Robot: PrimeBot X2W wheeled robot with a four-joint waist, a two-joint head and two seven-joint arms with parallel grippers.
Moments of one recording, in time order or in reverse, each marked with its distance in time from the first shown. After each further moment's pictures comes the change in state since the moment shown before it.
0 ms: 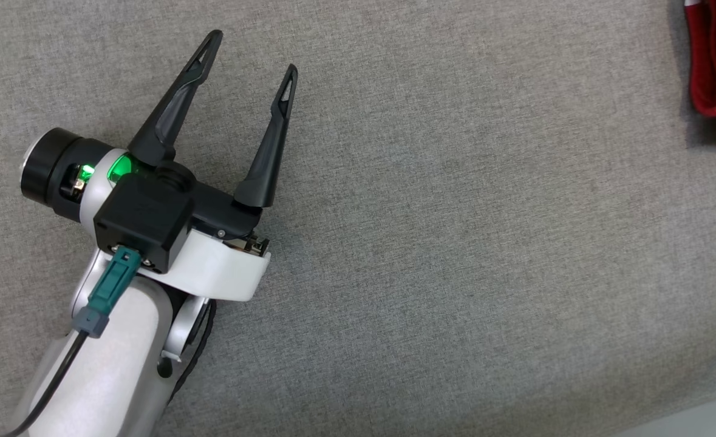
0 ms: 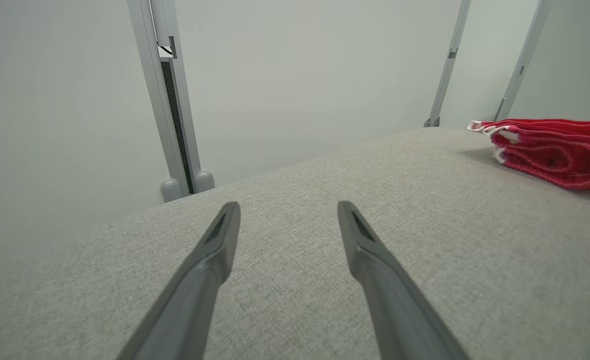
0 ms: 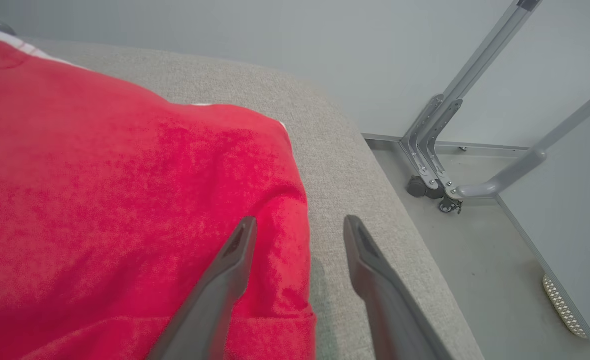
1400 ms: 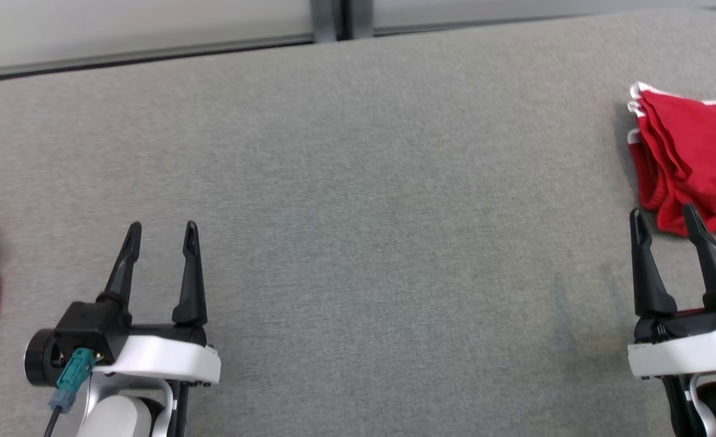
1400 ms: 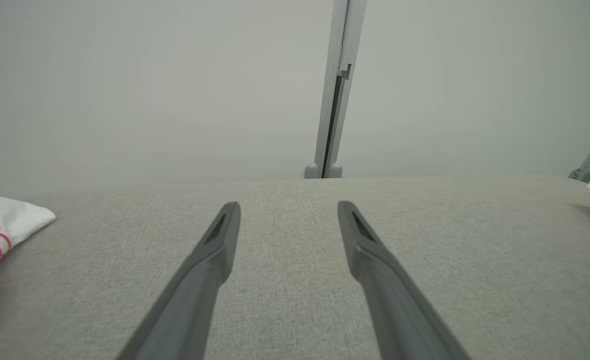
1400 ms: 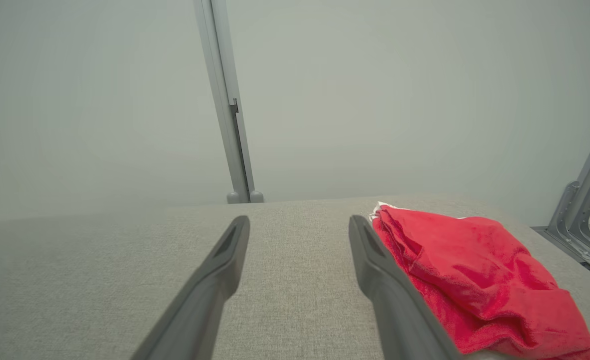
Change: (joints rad) left arm 0.366 -0.047 0.142 0.210 -0.200 0.145 -0.153; right arm 0.726 0.478 -0.370 -0.776 -0.378 -0.001 0.049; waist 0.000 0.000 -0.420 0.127
